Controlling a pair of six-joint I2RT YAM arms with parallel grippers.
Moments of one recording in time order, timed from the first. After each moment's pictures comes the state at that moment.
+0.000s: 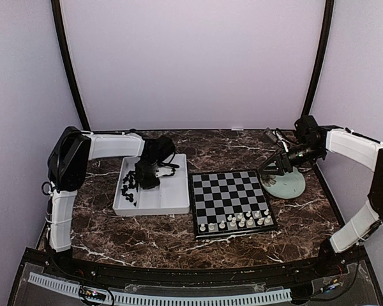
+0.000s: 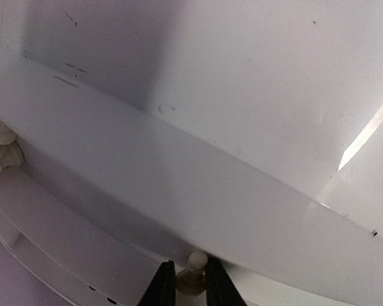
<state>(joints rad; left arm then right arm) -0.65 2.16 1.62 -0.97 -0.35 0.45 0.16 1.50 1.12 -0.80 -0.94 -0.52</state>
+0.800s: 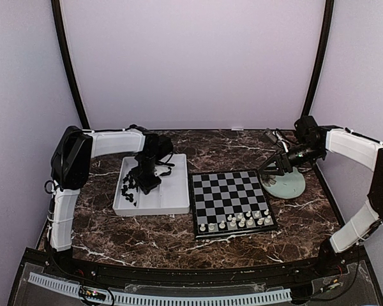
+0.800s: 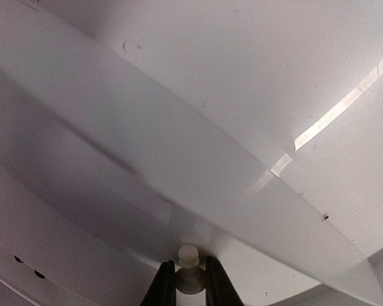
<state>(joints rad) -0.63 2.20 1.73 -1.18 -0.17 0.17 0.16 1.50 1.12 -0.80 -0.94 -0.52</state>
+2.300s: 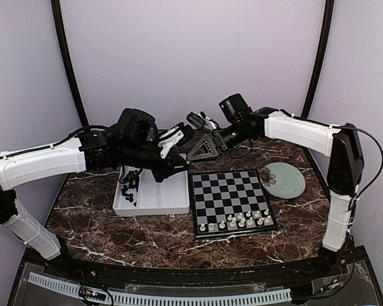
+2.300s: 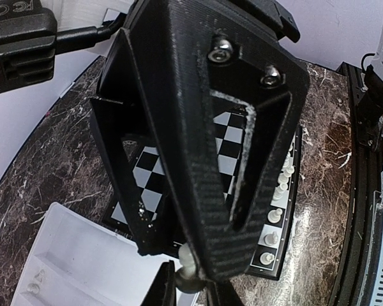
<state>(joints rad) -0.90 1.47 1.26 -0.39 0.15 0.19 0.68 1.93 1.70 -0.60 -1.21 0.09</state>
